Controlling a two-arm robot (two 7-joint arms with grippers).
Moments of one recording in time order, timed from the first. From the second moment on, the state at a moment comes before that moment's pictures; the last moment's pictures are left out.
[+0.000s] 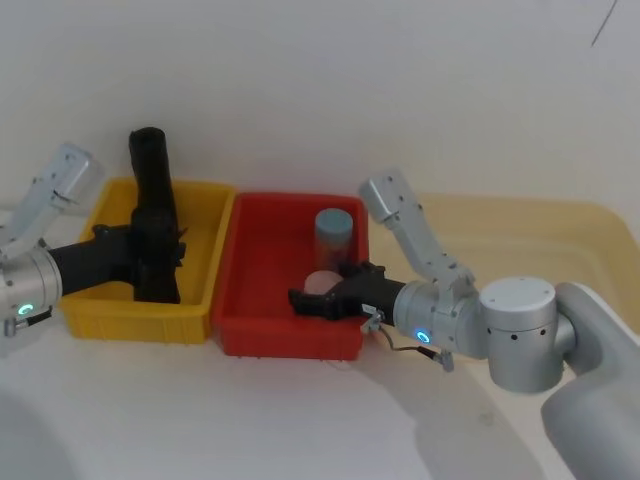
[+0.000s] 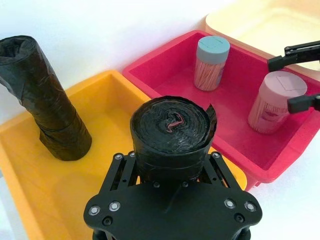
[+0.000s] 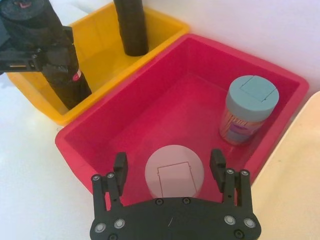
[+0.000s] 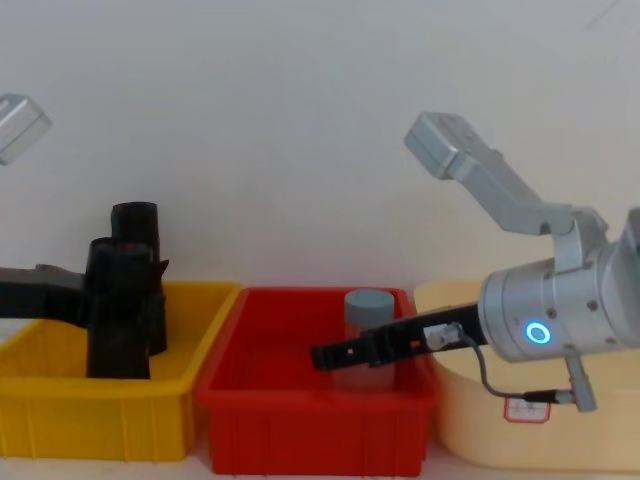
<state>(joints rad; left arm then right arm) -0.54 0.55 0.46 -1.20 -0.46 0.14 -0.64 0.51 0.21 -0.54 -1.30 0.30 0.52 0.35</state>
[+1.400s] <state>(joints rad) -0.54 0.55 0.46 -1.21 -0.46 0.14 -0.63 0.53 0.20 -0.56 -1.27 0.27 0.53 0.37</state>
